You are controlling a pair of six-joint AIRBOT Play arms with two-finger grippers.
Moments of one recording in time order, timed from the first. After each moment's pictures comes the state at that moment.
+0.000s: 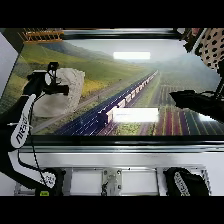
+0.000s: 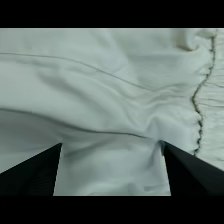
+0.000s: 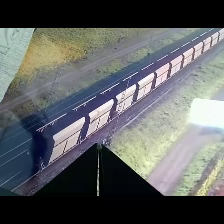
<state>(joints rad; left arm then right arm) 0.00 -1.73 1.42 1.66 -0.91 -1.55 -0.22 -0.69 0.88 -0.78 1.03 1.11</state>
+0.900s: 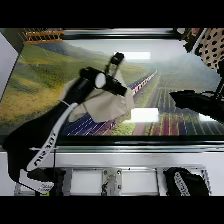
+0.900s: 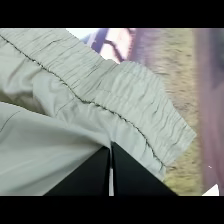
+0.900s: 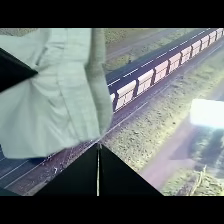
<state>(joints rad) -0.65 -1.67 1.64 1.42 -0.94 -1.55 -0.22 -0.69 0.88 -0.78 1.03 1.11</state>
